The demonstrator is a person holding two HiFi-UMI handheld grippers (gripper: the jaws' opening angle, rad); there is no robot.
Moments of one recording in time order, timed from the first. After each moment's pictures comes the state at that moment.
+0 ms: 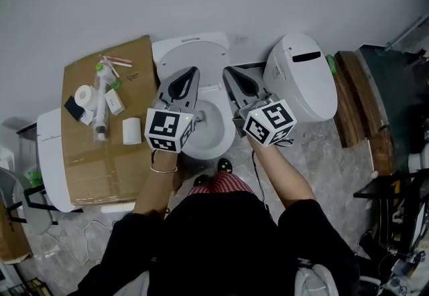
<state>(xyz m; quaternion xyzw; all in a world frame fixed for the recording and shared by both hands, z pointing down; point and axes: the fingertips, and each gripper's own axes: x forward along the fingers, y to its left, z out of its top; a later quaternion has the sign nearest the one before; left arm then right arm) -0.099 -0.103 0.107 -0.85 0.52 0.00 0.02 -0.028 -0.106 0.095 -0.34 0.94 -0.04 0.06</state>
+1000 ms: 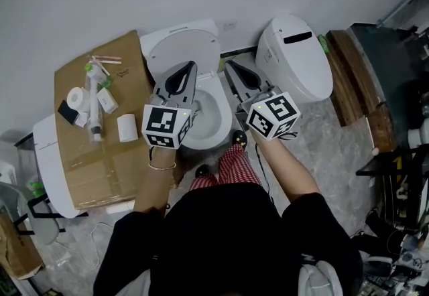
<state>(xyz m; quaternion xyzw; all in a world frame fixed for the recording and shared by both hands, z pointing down) -0.080 -0.090 0.118 -0.87 0.49 -0.01 0.01 0.000 -0.090 0.110 -0.37 0.92 -0.05 0.04</state>
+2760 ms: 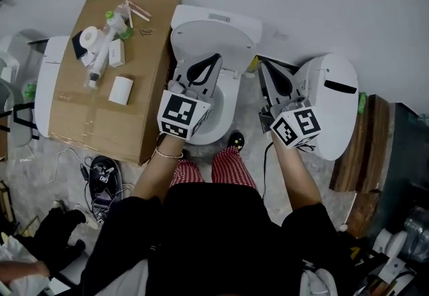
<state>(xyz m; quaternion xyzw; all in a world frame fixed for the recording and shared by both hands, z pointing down) -0.068 -0.194 0.178 -0.78 0.63 -0.04 -0.03 0.027 -0.230 0.162 -0.22 0.97 -0.08 0.01</state>
